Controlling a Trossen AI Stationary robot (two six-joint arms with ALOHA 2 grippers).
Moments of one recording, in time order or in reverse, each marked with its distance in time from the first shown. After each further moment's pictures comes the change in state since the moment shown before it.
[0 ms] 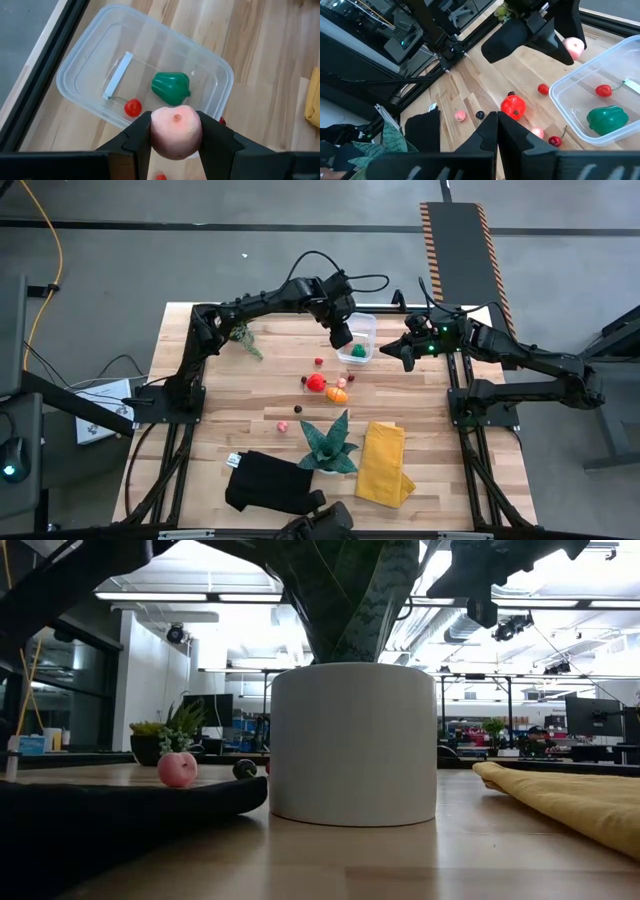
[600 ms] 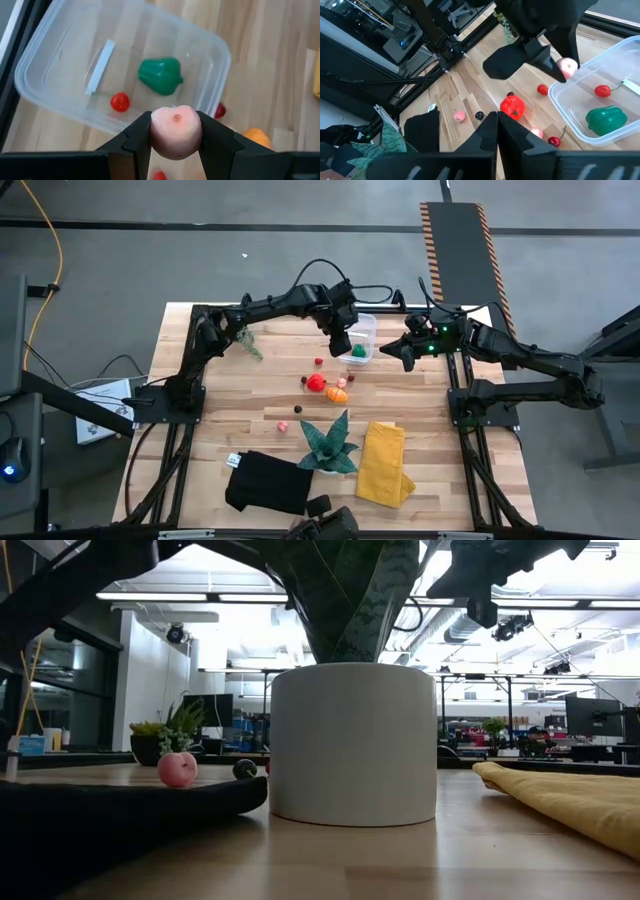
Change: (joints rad) left arm -0.027 0.041 0.000 -0.021 0.011 0.085; right arm 0.000 0.000 0.000 0.000 0.005 -0.001
